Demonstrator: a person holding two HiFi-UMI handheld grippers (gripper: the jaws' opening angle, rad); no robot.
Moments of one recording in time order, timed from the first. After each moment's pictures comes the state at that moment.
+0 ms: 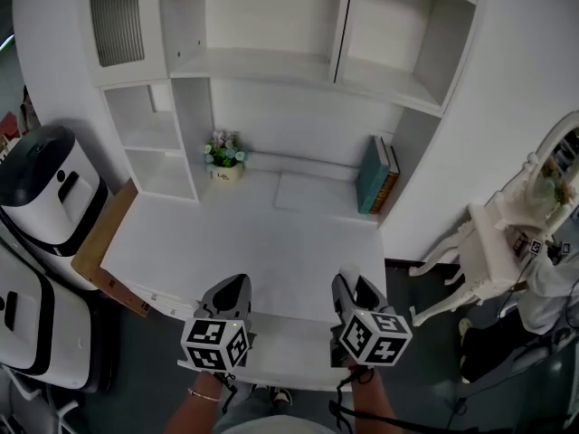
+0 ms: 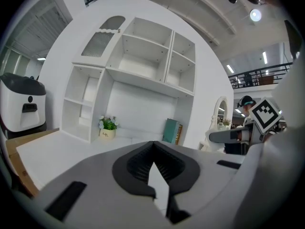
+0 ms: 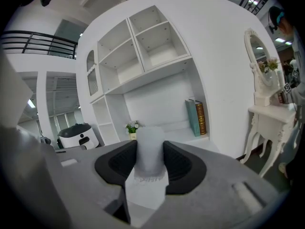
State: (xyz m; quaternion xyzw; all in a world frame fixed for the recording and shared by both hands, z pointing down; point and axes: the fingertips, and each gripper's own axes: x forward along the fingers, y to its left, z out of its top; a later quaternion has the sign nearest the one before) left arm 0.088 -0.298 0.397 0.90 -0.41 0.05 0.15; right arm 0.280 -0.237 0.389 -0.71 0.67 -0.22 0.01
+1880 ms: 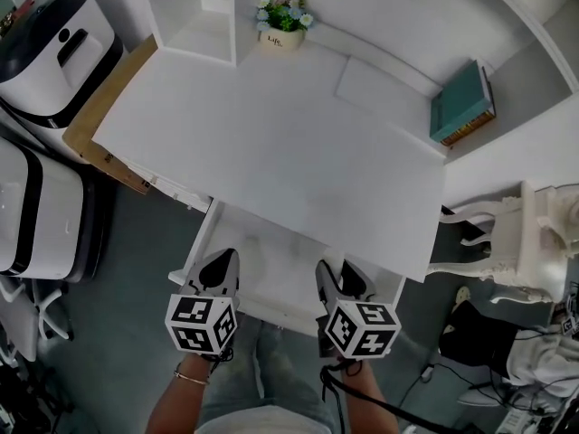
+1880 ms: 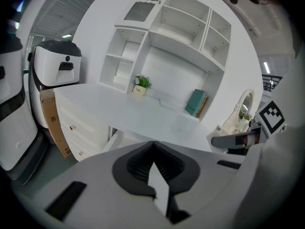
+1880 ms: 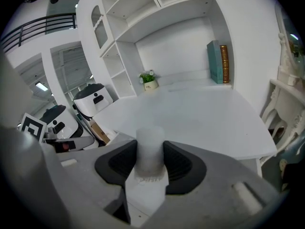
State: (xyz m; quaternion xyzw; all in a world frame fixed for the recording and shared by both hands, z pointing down) left arm -0.006 -0.241 0.591 0.80 -0.49 0.15 0.32; right arm 0.177 -0.211 0.578 -0.59 0.71 -0.36 -0.16
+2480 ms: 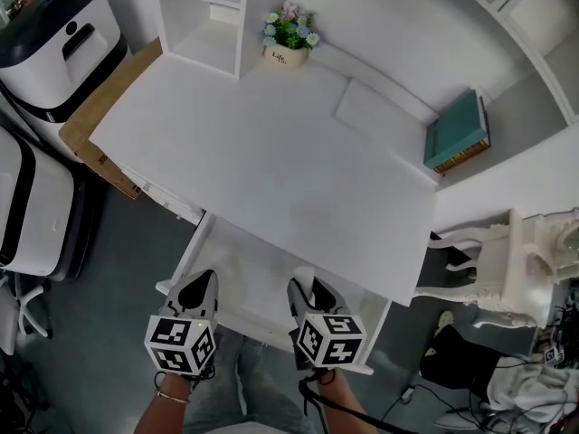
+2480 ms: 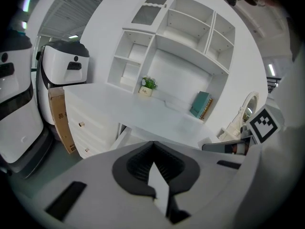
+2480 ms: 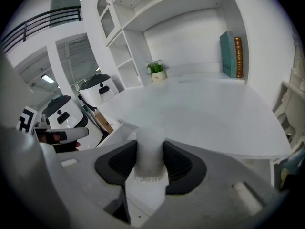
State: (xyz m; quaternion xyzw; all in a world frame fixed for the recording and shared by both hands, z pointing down) left arm -0.028 -0.225 0.596 0.78 -0.51 0.14 0.33; right arm 0.149 -0.214 0.613 -0.55 0.73 -0.36 -0.20
